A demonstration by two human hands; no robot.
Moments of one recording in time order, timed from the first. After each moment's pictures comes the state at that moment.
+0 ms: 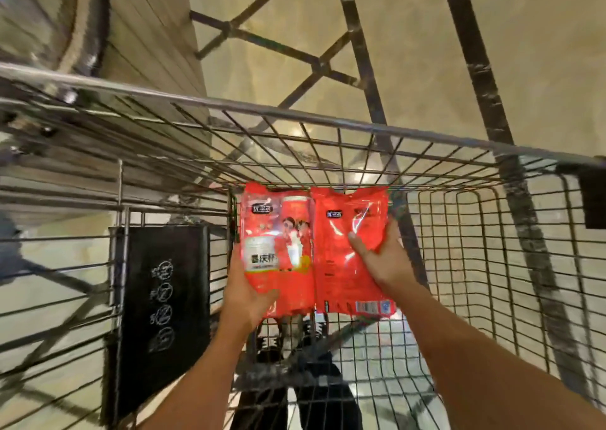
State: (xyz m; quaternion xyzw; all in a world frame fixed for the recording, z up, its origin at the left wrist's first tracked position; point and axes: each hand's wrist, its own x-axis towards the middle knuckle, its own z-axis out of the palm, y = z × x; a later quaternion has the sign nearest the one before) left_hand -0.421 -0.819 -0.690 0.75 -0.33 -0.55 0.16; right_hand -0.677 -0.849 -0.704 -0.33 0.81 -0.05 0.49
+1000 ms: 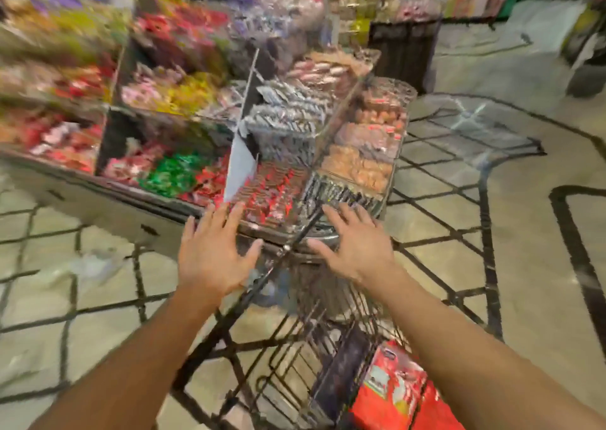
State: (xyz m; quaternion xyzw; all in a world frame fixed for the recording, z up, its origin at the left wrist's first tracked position) left_hand -0.174 -0.740 -0.176 0.87 -0.48 0.09 0.04; right_hand -0.368 -0.890 -0.202 -0.92 0.39 -0.05 0.08
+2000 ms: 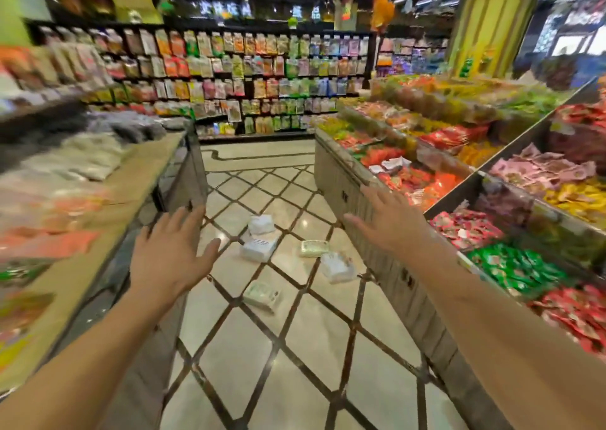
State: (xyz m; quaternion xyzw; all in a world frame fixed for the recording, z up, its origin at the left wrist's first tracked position) left_hand 0.267 -0.083 -0.086 0.99 0.01 0.16 0.04; right_hand 0.285 -0.445 -0.064 -0.99 0.01 -0.13 0.04
